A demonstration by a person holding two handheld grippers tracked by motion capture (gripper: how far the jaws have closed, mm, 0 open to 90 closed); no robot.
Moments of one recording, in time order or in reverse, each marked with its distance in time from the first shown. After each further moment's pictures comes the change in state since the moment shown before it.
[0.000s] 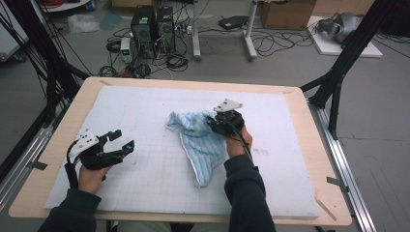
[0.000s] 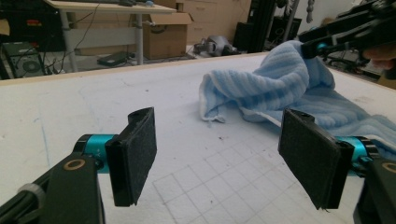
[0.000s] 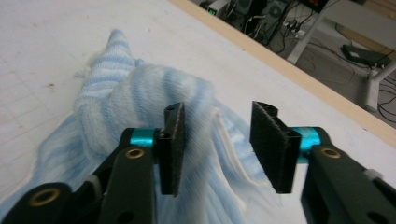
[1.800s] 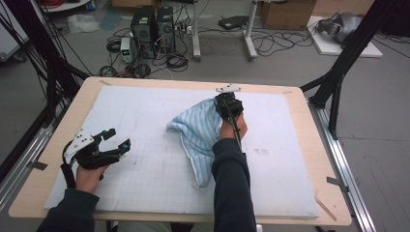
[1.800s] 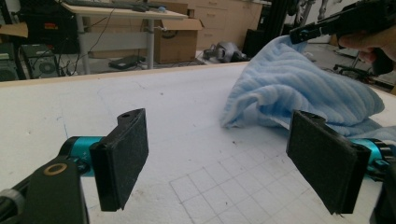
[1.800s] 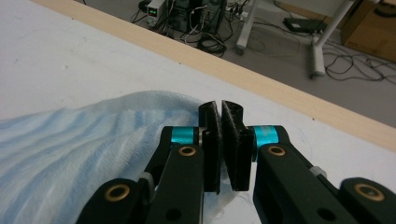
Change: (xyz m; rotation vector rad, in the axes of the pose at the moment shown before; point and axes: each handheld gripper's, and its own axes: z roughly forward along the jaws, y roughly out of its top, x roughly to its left) left arm 0.009 -0.001 -0.007 -0.027 0.055 -0.016; right arm -0.023 0.030 0.036 0.044 -0.199 0.179
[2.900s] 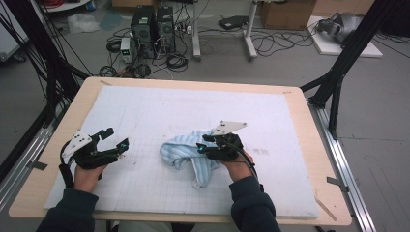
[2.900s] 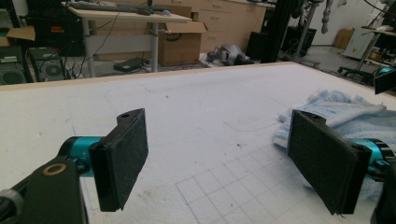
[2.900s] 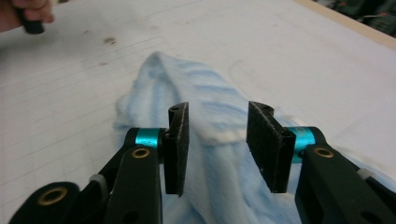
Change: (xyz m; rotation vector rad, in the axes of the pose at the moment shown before) left arm 0.002 0.002 -0.004 -0.009 0.016 0.003; right arm 0.047 -0.062 -0.079 -0.021 0.601 -0.194
